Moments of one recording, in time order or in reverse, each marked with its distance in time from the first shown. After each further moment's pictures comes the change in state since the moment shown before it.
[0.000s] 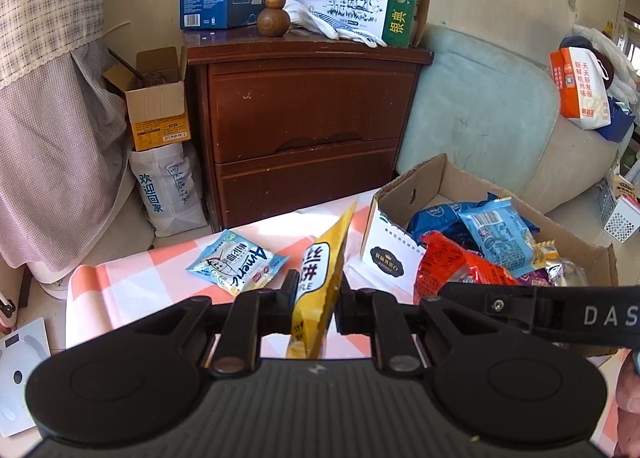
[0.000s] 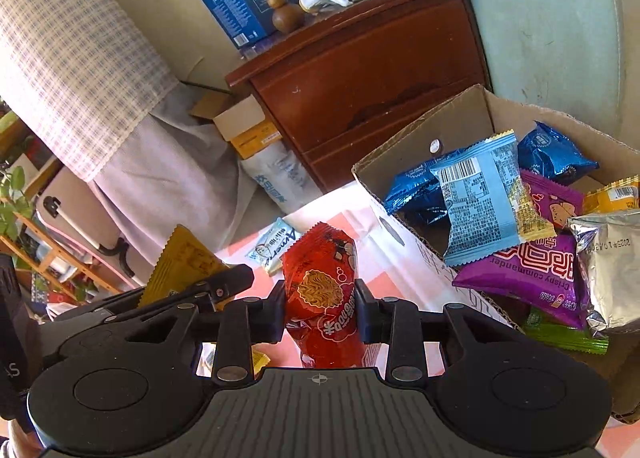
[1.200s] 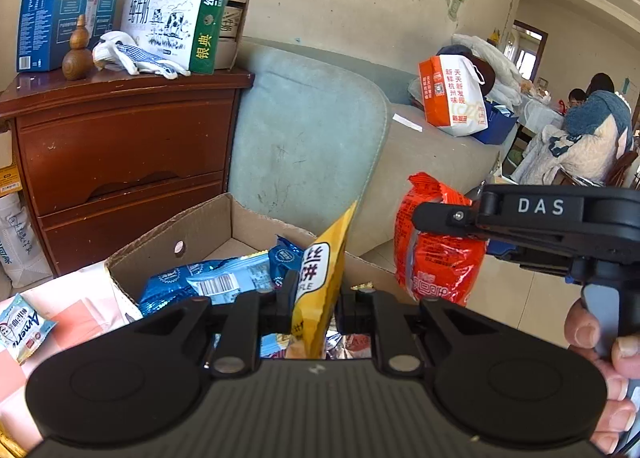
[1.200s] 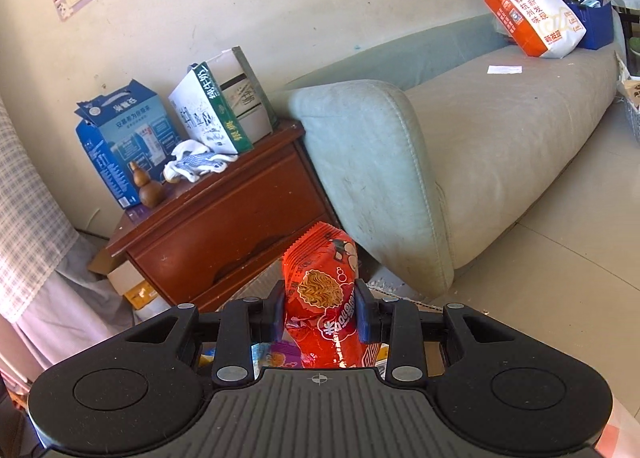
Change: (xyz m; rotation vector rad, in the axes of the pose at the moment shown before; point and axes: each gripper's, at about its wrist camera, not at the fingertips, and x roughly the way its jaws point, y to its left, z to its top) left arm 0.018 -0.148 0.023 0.100 -0.069 -0.371; right arm -0.108 -0.114 0.037 0.142 -0.375 -0.283
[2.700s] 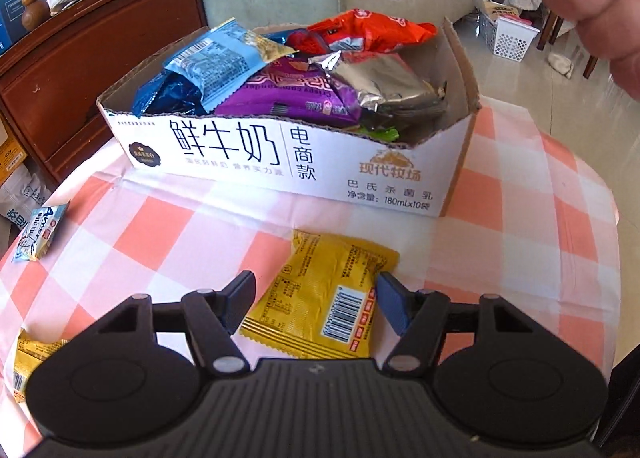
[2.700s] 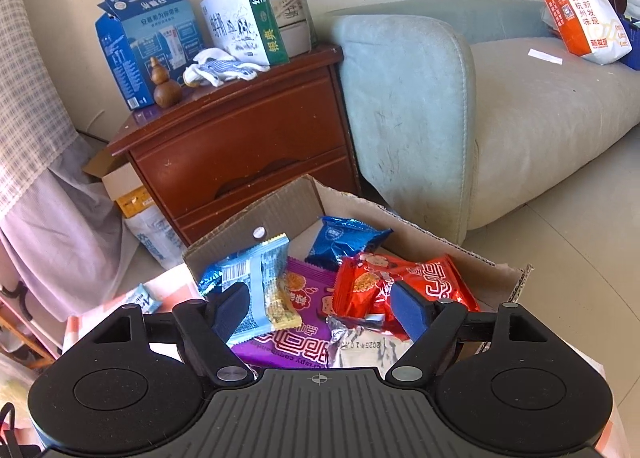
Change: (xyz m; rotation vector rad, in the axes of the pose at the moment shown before) left arm -0.005 -0.004 -0.129 0.320 0.374 0.109; right arm 0.025 0.045 -0.033 -0.196 0.197 -0.034
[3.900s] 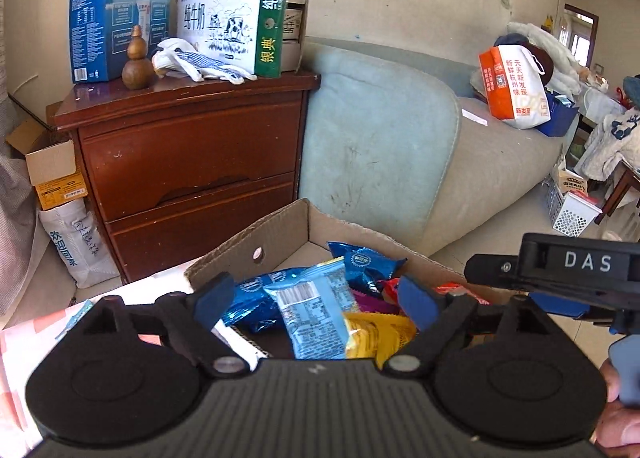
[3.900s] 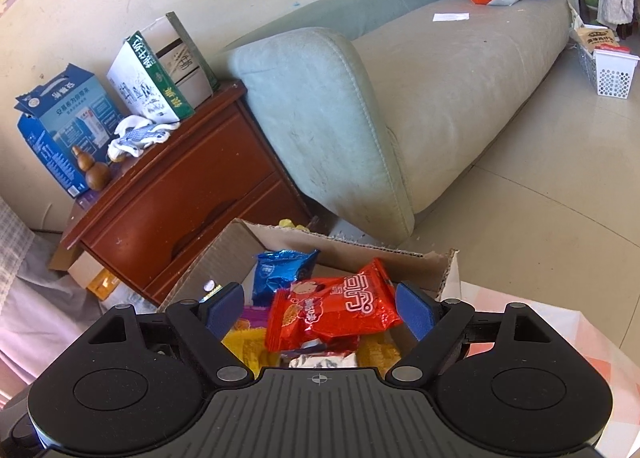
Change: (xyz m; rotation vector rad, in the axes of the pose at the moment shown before) left arm -0.050 0.072 0.113 -0.366 -0.306 0.112; right arm -0.008 -0.048 0.008 0.301 -0.046 -0.077
